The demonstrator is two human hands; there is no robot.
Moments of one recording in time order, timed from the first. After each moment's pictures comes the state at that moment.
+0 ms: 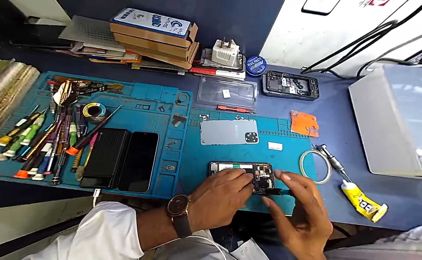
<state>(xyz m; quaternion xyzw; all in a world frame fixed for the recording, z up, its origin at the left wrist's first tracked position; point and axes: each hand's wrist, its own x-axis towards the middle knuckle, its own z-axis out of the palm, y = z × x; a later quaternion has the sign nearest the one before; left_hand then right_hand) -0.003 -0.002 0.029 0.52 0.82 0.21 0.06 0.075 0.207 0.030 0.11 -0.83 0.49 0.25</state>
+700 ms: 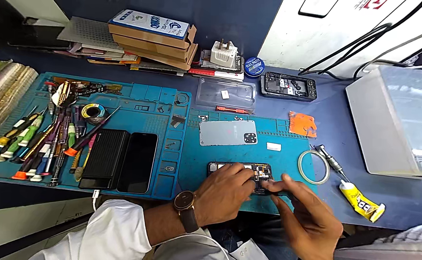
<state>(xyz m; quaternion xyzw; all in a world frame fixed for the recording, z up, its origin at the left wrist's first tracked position) -0.010 0.009 0.028 0.50 0.84 0.22 0.04 0.075 0.210 0.036 0.12 -0.81 0.52 0.23</state>
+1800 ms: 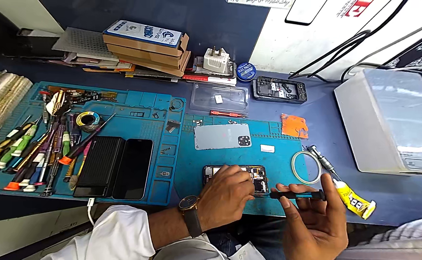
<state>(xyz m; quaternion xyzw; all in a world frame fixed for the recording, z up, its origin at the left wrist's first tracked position) -0.005 0.022 0.022 0.44 0.82 0.35 0.02 0.089 0.190 0.039 -0.03 -0.68 0.65 0.34</state>
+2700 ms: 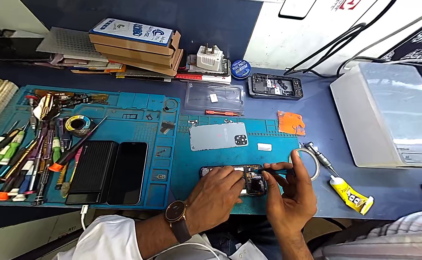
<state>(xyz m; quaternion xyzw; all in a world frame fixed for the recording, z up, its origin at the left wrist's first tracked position) -0.006 0.008 0.018 0.48 0.85 0.20 -0.01 0.047 0.196 0.016 0.02 -0.80 0.49 0.35</state>
